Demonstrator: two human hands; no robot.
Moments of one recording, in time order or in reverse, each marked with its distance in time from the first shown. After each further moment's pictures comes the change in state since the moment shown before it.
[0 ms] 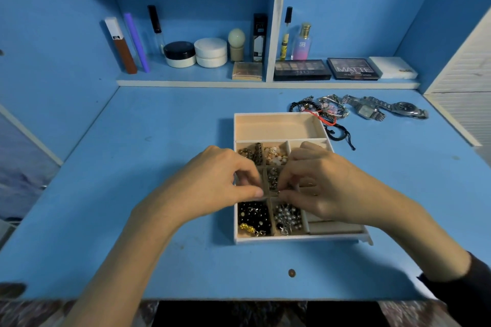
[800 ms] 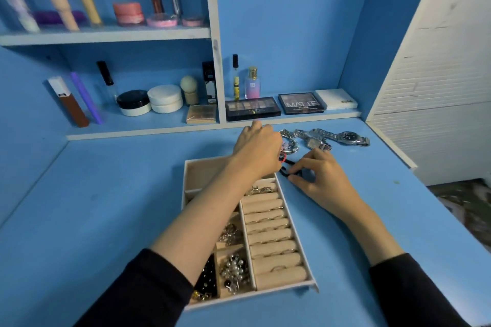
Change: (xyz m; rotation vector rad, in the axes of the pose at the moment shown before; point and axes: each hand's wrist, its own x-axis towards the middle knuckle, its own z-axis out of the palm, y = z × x) left_hand 0.167 0.076 0.028 0.445 0.229 0.172; right_hand -0.022 0.114 -0.003 0.043 0.391 0.535
